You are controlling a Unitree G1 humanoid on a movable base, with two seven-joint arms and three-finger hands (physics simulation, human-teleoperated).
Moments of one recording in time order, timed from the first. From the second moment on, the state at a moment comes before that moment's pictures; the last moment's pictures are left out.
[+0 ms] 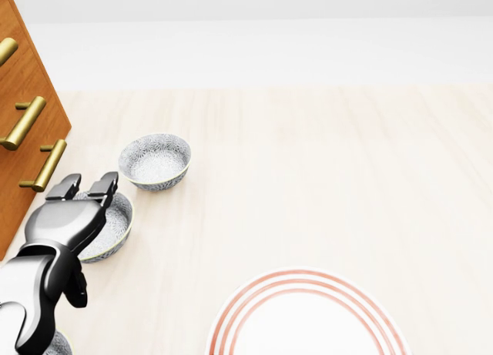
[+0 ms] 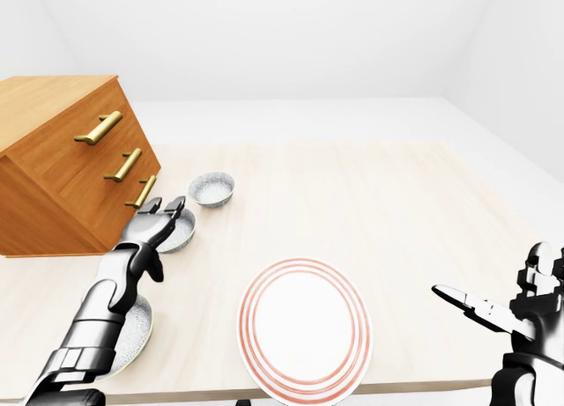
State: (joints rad) left arm -0.38 0.30 0.05 0.37 1.30 -0.01 -0.30; right arm 0.20 -0.09 -0.84 -0.40 0.27 0.09 0.16
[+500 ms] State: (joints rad) left arm -0.46 0.30 0.01 0.59 1.28 0.01 -0.18; right arm 0.20 -0.09 -0.84 -0.40 0.28 0.09 0.16
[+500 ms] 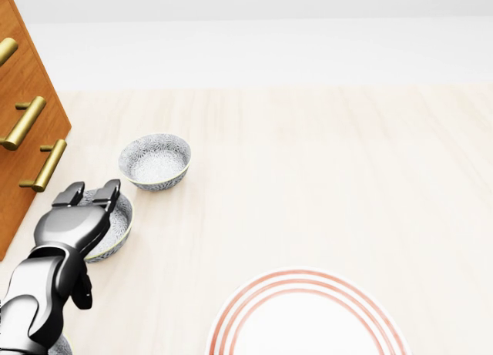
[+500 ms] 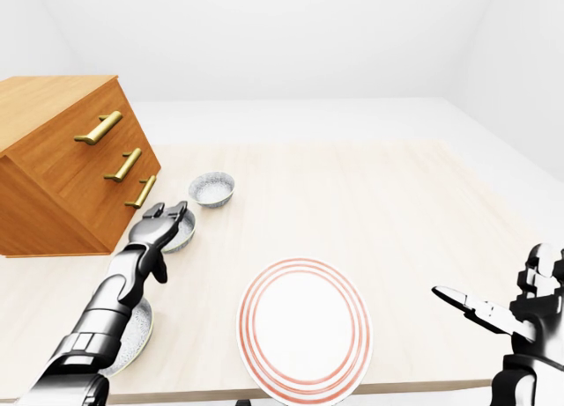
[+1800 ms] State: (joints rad) left arm -0.59 0.32 -0.03 0.87 1.27 0.00 -0.08; right arm 0.21 -0.08 -0.85 -0.41 0.28 0.09 0.17
